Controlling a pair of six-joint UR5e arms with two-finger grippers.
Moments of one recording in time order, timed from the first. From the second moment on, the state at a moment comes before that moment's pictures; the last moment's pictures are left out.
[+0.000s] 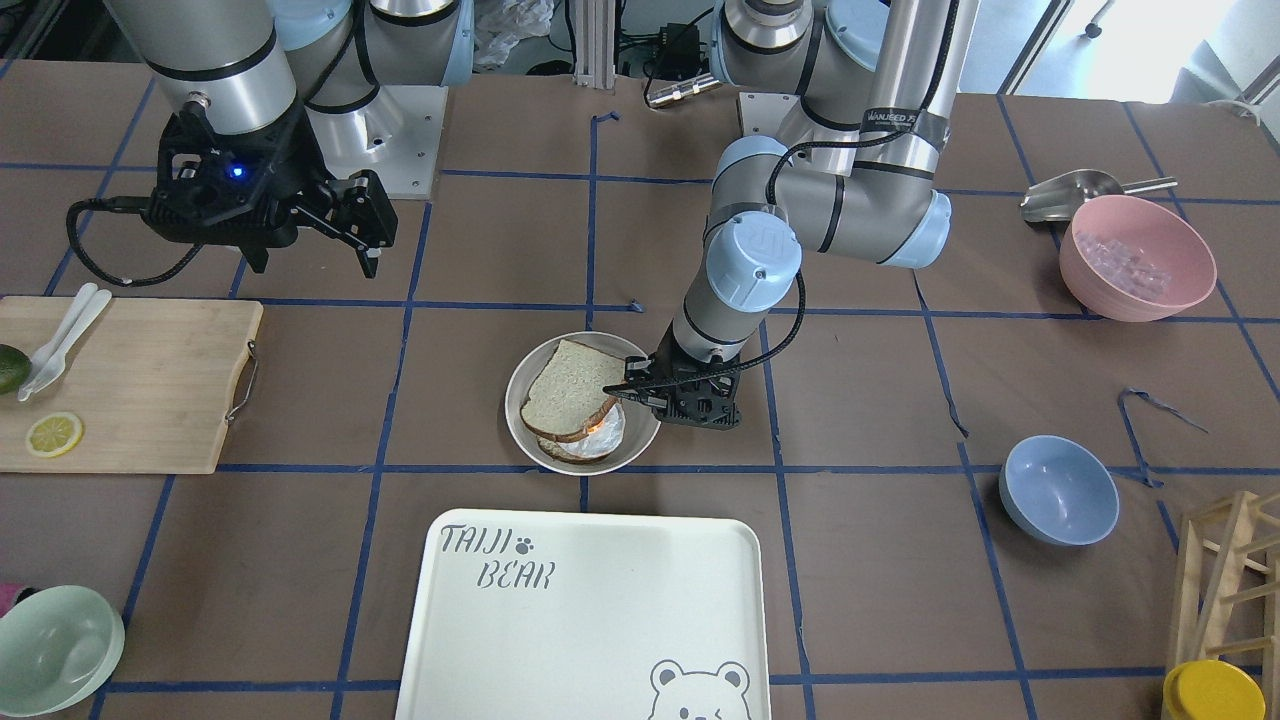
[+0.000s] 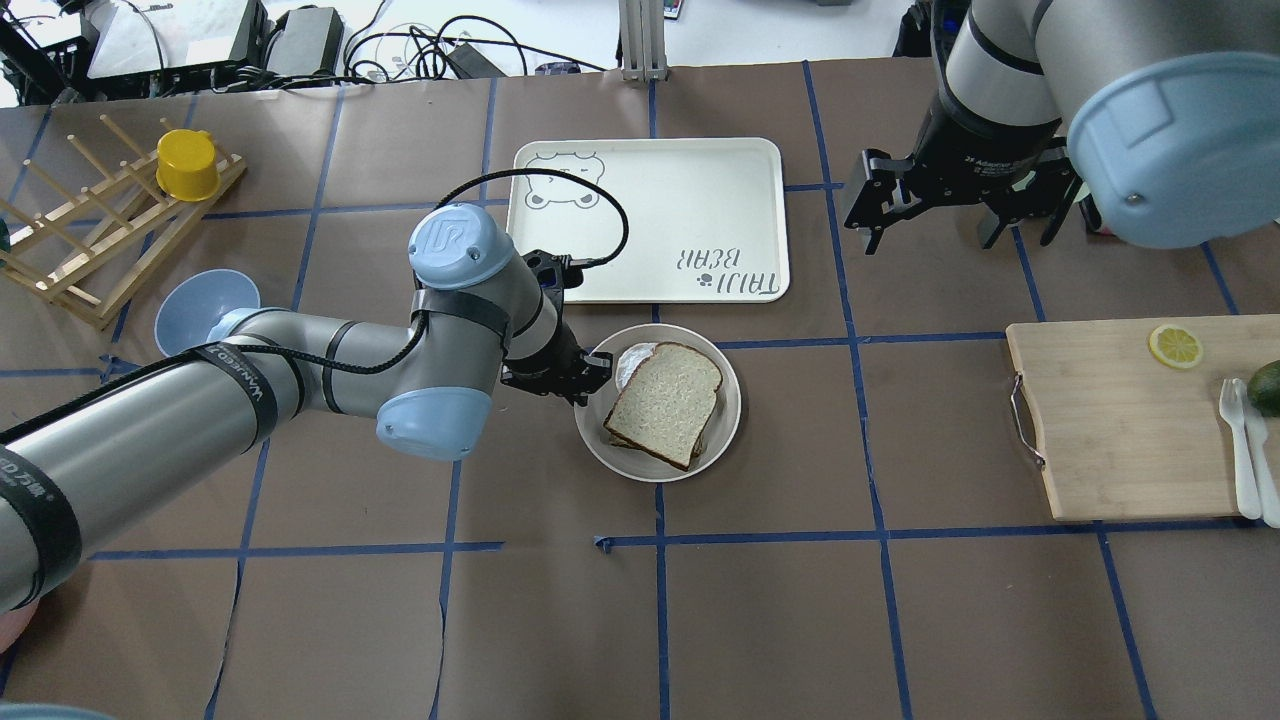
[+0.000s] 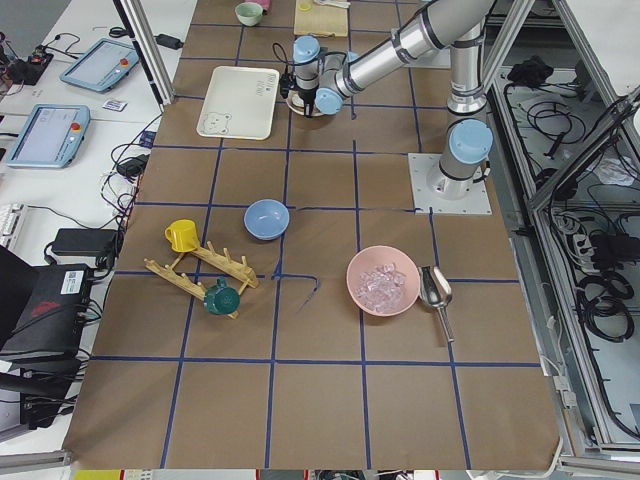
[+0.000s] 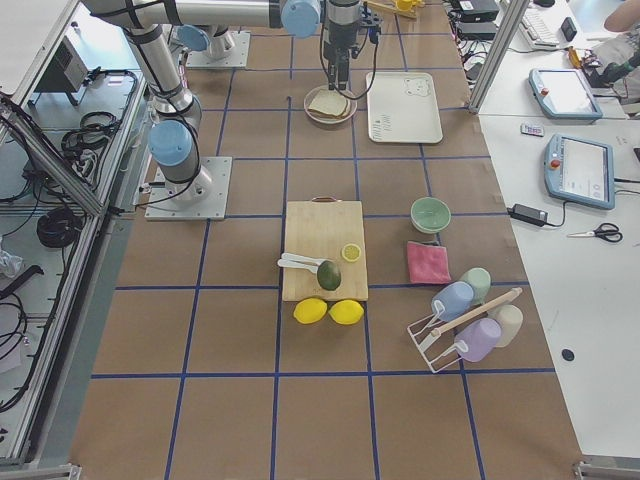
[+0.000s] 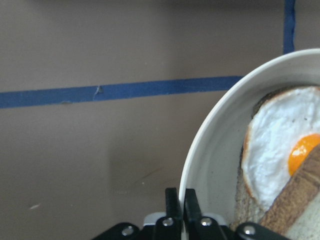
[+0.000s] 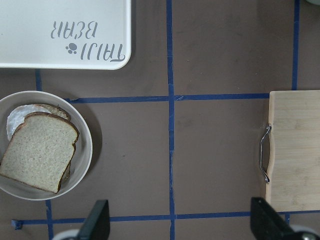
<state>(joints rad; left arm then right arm) -1.77 -1.91 -2.00 -0.78 1.38 -0.14 1.61 -1.58 1.64 -1.66 -1.60 0.05</state>
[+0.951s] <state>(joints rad) -1.68 -1.98 -1.82 -0.79 1.20 -0.14 1.61 -1.58 1.64 -1.66 -1.61 0.06</state>
